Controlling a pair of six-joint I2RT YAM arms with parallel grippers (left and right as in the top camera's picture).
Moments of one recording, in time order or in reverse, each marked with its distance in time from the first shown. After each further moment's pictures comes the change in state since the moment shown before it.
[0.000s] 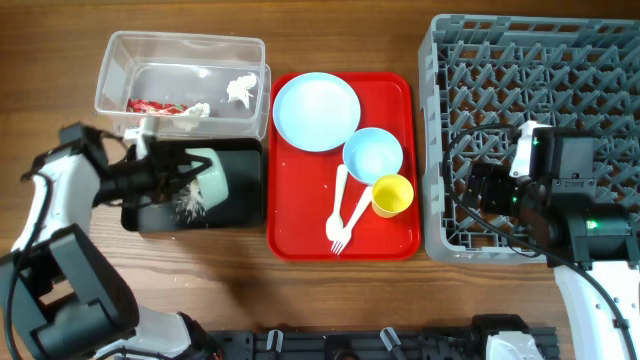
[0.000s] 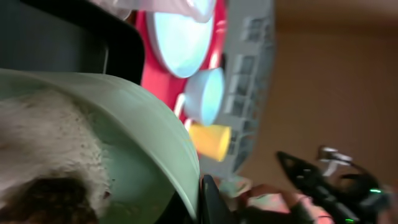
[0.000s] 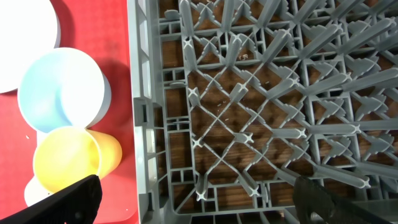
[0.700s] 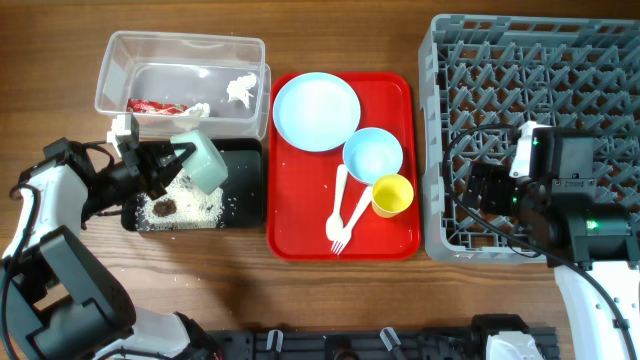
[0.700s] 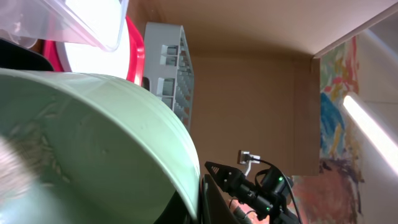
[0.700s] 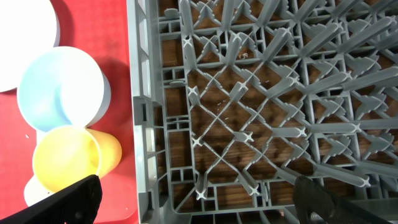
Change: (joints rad) left arm 0.083 0.000 -0.031 -0.008 0.325 0.029; right arm 0.000 0.000 0.000 -0.004 0.000 0.000
